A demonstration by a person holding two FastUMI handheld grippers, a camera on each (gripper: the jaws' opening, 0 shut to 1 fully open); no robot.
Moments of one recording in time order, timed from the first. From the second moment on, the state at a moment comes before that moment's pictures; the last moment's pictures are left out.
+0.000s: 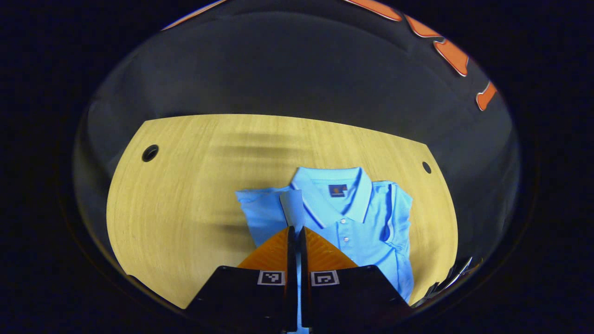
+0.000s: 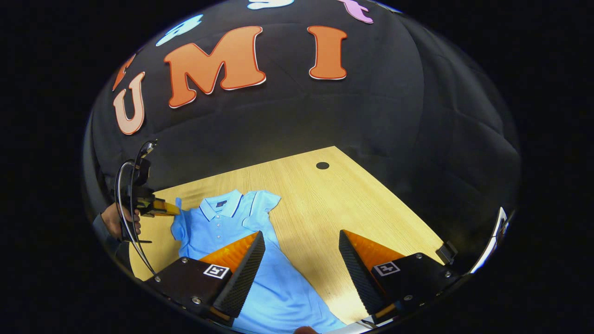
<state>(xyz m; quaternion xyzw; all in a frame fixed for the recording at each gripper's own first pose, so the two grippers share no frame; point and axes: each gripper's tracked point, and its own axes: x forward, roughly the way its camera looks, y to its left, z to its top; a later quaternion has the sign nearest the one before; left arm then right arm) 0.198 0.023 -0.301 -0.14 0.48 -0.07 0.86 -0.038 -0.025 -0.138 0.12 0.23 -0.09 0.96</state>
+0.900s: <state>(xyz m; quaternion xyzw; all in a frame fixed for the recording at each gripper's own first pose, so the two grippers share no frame) 0.188 -0.095 -0.300 -0.11 0.48 -0.20 0.85 -0.068 -0.029 -0.160 0.11 0.25 -0.09 0.96</state>
